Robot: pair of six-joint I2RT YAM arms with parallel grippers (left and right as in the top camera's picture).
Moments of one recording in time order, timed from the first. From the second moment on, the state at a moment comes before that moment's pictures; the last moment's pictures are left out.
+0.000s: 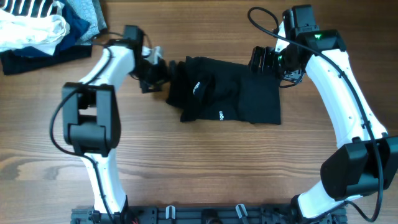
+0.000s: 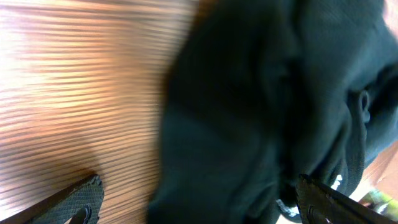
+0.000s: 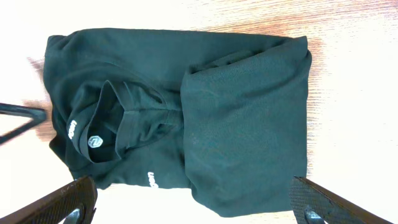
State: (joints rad) left arm -0.14 2.20 1.59 -0.86 0.55 -0.23; right arm 0.15 1.77 1.60 -1.09 -0.17 0.31
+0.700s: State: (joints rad) left arm -0.23 2.21 1.59 -0.89 0.61 -0.04; right arm 0.15 1.77 1.60 -1.09 -0.17 0.28
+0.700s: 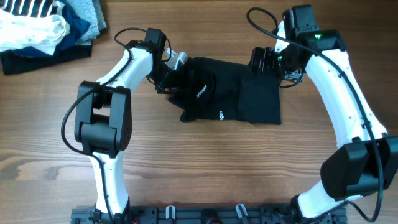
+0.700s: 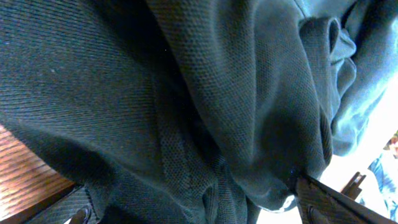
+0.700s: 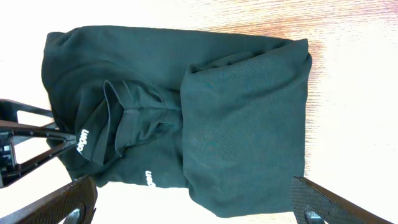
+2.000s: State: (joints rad) left arm -0.18 2.24 1.58 -0.91 0.54 -0.18; right arm 0.15 1.77 1.60 -1.08 -0.17 0.28
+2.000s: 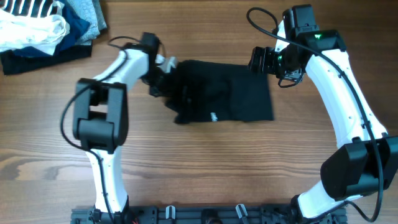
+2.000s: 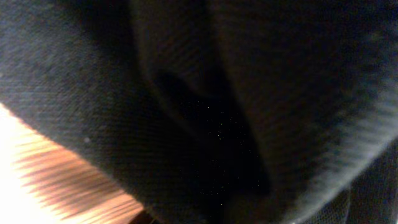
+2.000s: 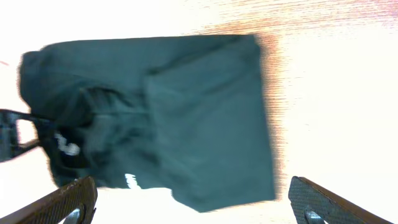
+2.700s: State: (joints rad) left arm -0.11 2.11 1.67 -1.07 0.25 -0.21; right arm 0.15 1.78 1.40 -0.74 -0.22 0.28
